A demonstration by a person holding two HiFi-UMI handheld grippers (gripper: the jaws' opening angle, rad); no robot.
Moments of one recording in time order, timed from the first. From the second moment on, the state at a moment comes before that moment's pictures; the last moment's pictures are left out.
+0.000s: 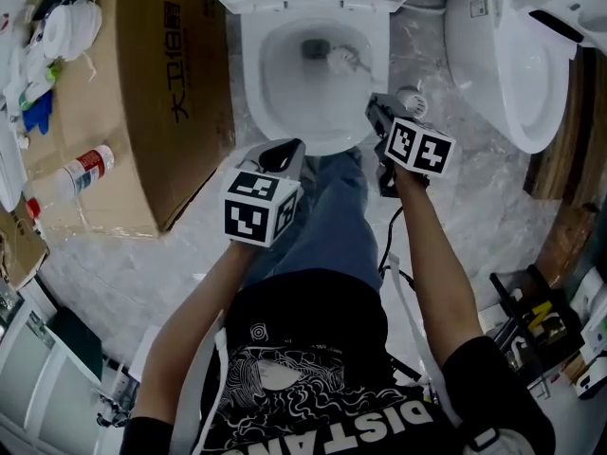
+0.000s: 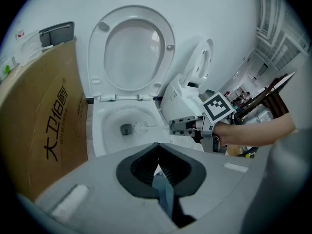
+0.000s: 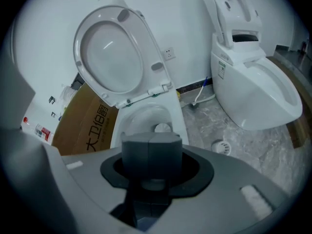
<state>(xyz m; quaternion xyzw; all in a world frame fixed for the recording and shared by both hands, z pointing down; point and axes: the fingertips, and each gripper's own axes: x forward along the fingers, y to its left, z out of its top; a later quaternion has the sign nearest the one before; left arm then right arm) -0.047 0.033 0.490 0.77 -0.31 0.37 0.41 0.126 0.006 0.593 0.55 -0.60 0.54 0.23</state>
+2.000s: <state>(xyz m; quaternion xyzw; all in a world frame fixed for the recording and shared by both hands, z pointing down) -0.053 0.043 0.524 0.70 -0.43 0.30 0.49 0.088 -0.044 0.658 0.46 -0.64 0.54 0.31</state>
